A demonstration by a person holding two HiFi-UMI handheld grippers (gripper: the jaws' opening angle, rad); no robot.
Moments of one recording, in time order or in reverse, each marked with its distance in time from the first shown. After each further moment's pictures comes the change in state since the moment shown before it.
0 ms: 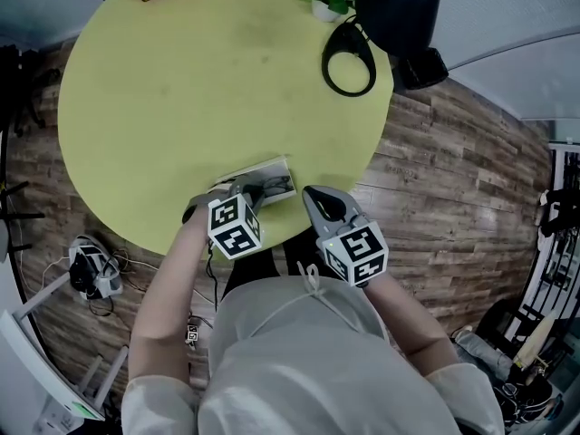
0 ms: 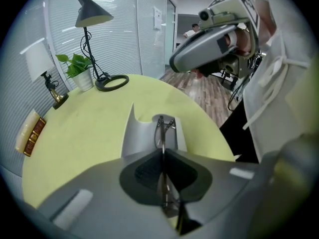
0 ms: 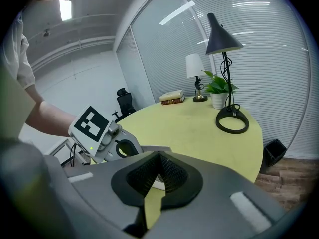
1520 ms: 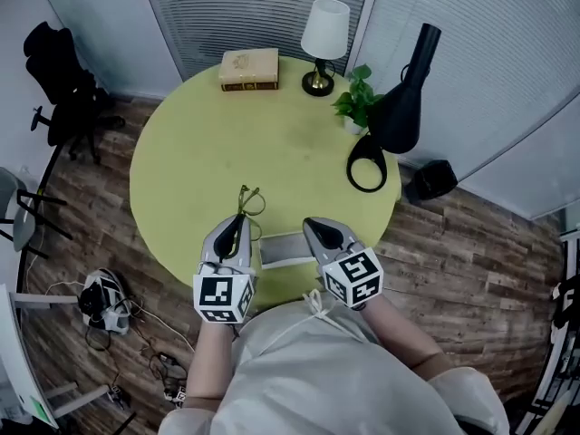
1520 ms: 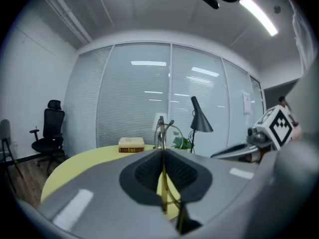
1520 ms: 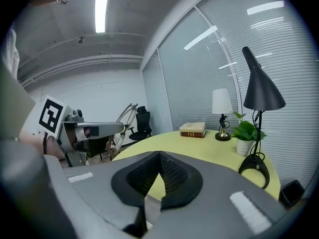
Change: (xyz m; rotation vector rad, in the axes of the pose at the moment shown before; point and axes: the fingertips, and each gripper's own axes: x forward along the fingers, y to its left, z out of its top) left arm -0.296 0.054 0.025 -0.761 -0.827 0.891; right arm -0.031 0.073 0.132 -0.204 -0.259 0.148
